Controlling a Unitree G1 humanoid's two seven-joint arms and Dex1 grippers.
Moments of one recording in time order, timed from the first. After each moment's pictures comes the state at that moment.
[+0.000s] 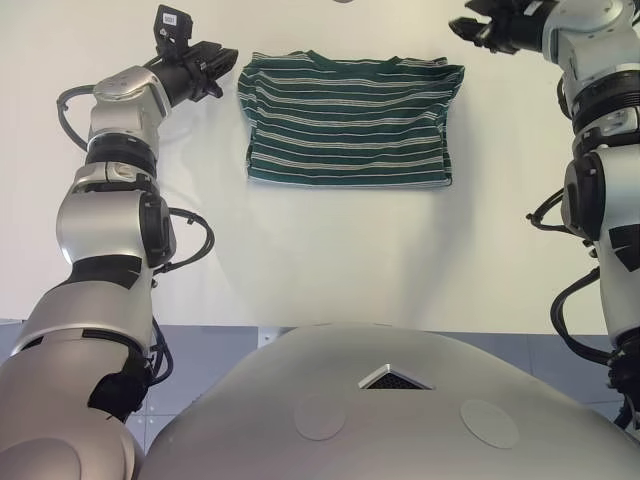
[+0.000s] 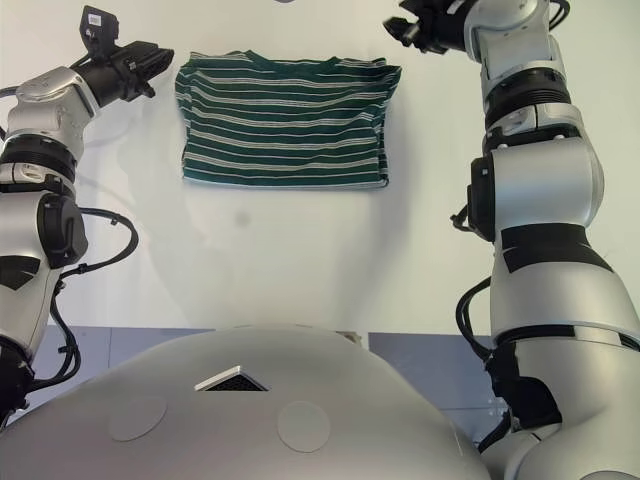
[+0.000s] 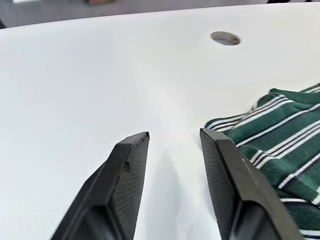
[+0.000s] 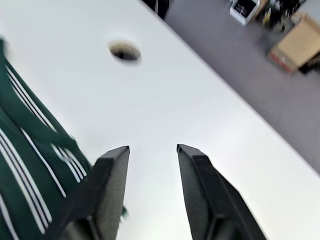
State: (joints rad) left arm -0.80 0.45 0.09 1.17 -0.15 0.04 -0.73; right arm -1.04 -0.40 0.17 1.20 -0.06 -0.08 0.83
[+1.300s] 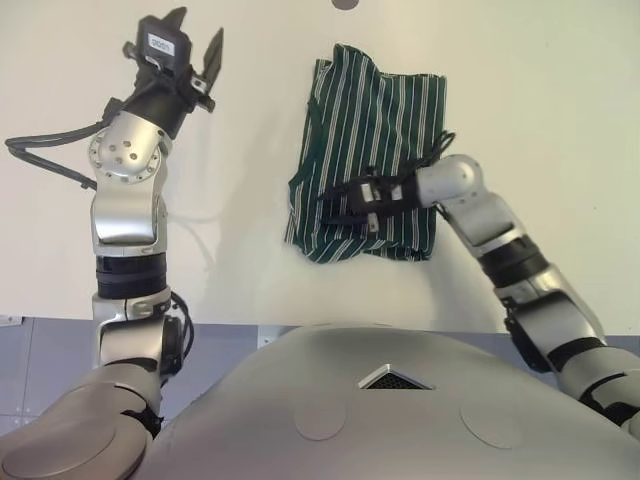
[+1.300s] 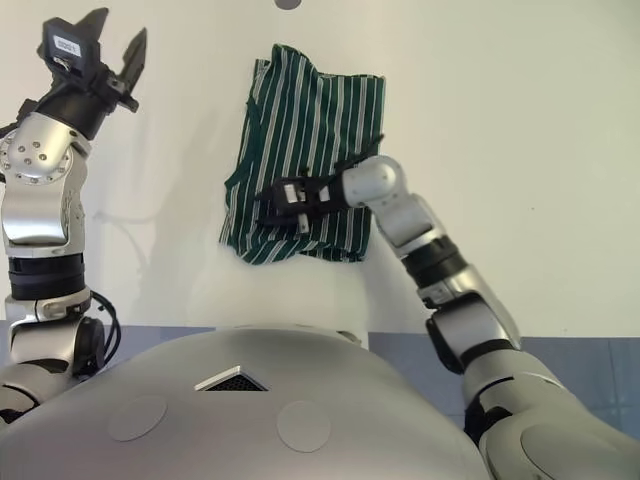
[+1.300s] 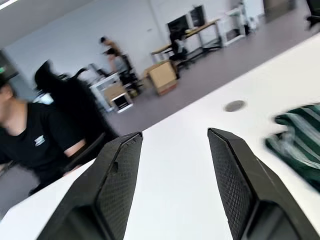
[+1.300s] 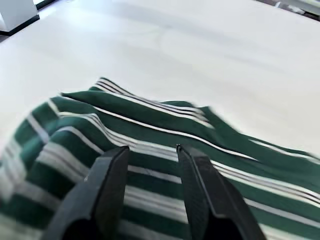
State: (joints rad) left arm -0.10 0.46 0.01 -0.24 -0.02 0.21 -0.42; right arm -0.27 -0.47 0.44 0.07 0.07 -0.05 1.19
